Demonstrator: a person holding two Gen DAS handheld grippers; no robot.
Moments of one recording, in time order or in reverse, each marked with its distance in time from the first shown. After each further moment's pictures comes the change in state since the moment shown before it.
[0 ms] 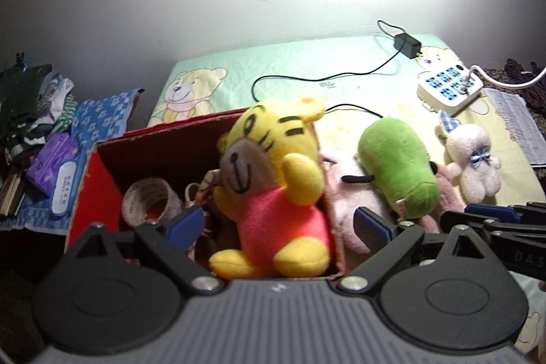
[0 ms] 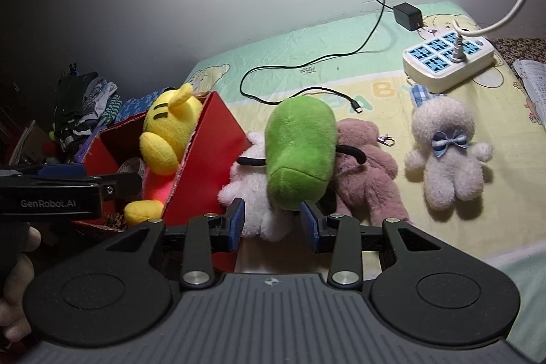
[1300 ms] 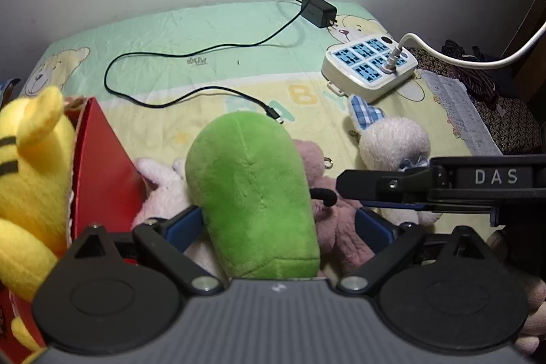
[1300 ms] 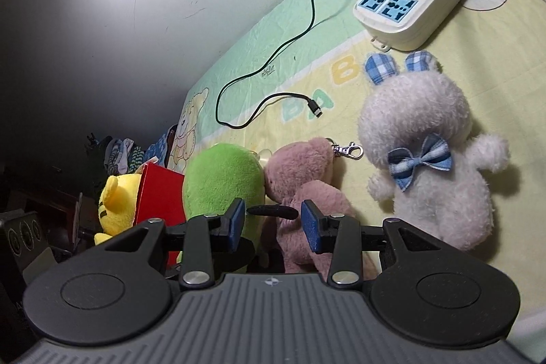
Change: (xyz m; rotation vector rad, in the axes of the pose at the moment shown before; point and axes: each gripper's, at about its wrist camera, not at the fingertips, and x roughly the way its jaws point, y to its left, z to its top) left arm 0.118 -0.101 0.023 -0.005 0.082 -0.273; right arm 0.074 -0.131 0.048 0.338 0.101 0.276
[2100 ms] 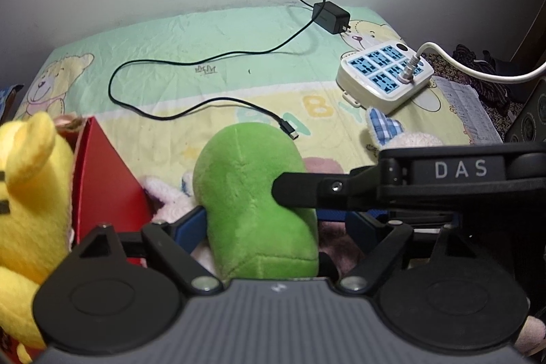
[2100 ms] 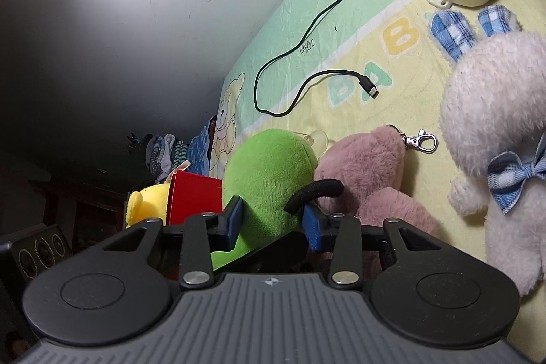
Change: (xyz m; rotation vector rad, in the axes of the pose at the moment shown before) left arm 0.011 0.005 0.012 0.004 -0.012 0.034; right arm 0.047 -0.003 0.012 0.094 0.074 0.177
